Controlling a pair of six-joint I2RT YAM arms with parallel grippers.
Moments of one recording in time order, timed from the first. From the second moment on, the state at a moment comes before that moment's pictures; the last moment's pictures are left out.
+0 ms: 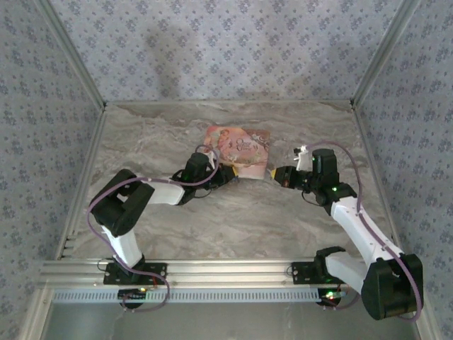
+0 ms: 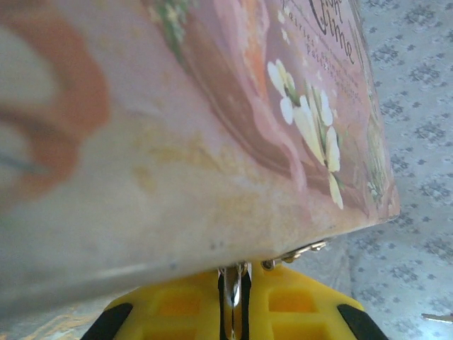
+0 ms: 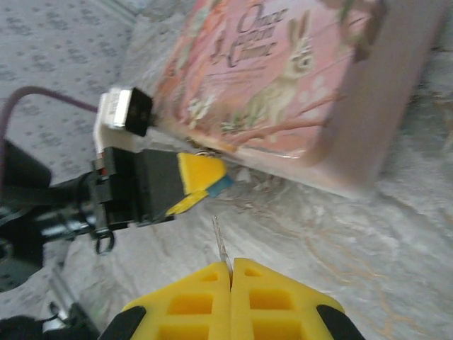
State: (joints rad) left arm -0.67 1.78 0.77 0.57 0.38 -1.07; right arm 0.20 1.03 0.64 -0.23 -0.63 0.50
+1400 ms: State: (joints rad) left arm -0.63 1.80 0.88 0.55 0.54 -1.18; right arm 0.41 1.13 0.26 0.57 -0.54 1.13
